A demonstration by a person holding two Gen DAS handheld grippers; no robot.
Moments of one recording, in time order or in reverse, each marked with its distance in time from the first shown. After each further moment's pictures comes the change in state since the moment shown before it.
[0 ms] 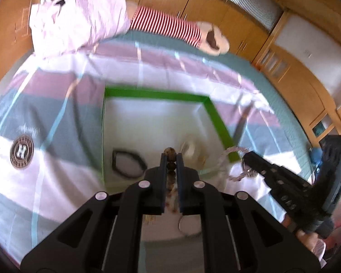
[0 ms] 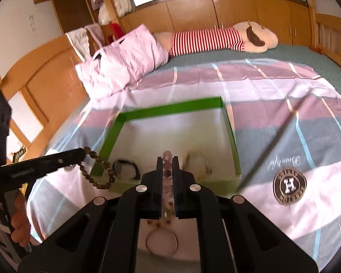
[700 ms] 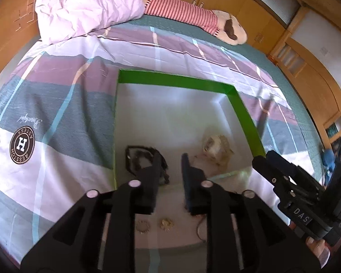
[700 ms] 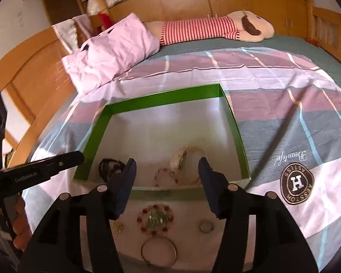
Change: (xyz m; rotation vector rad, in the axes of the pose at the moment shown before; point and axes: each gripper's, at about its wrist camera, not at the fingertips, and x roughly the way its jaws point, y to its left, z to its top) left arm 0.039 0.020 -0.007 -0.037 0.099 0.065; right arm 0.021 0.002 -0.007 -0.005 0.070 -0.043
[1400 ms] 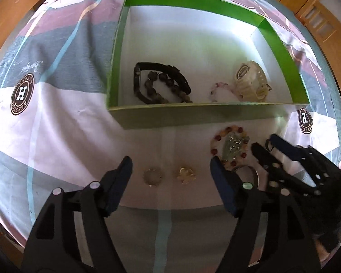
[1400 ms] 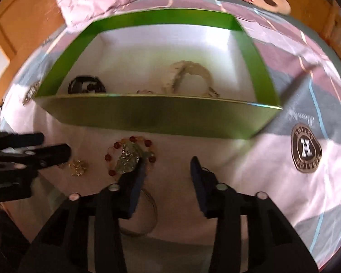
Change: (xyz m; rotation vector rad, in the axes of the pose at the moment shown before) left arm 0.056 0.005 -0.049 -0.019 0.315 0.170; right arm 0.076 0.015 -0.061 -0.156 0.335 -0.132
